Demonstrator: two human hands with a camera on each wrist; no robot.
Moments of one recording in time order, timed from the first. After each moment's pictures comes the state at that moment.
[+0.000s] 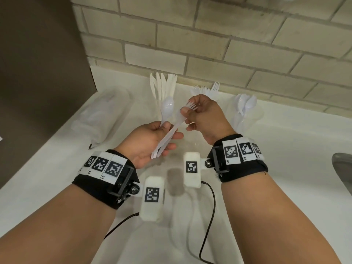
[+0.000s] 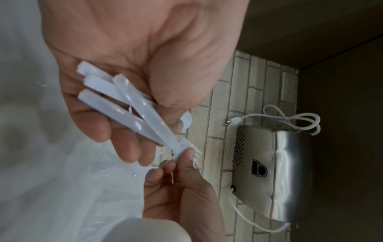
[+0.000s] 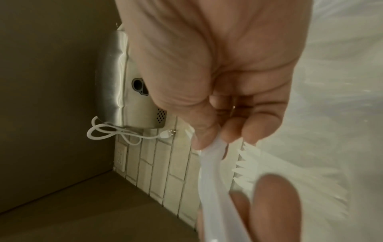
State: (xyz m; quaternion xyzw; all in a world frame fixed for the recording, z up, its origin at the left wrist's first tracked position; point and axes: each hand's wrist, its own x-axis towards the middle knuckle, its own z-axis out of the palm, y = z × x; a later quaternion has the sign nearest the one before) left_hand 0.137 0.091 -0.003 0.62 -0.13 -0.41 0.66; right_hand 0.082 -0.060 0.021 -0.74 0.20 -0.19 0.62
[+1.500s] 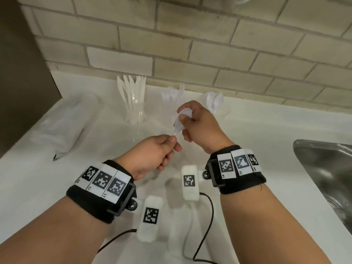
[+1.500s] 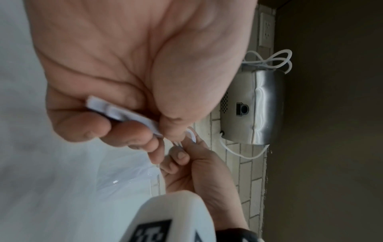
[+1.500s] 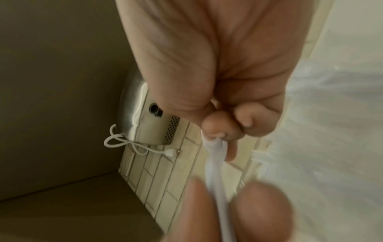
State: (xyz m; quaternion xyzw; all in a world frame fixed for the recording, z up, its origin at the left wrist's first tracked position) left_hand 0.088 0.049 -0.006 0.67 -0.28 -0.43 0.54; right_hand 0.023 -0.091 0.026 -0.83 0.24 -0.19 0.47
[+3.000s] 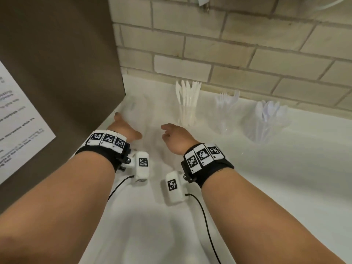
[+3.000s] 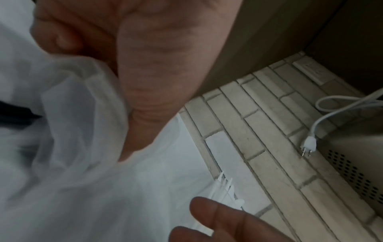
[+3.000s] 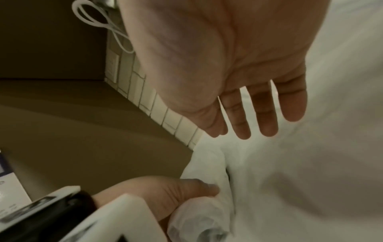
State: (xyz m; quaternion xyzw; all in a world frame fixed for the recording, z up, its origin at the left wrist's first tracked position) left_hand 0.263 0.165 -0.037 0.96 -0.02 -0.17 0.23; right_hand 0.146 0.024 -0.024 -0.91 0.17 0.08 0.36
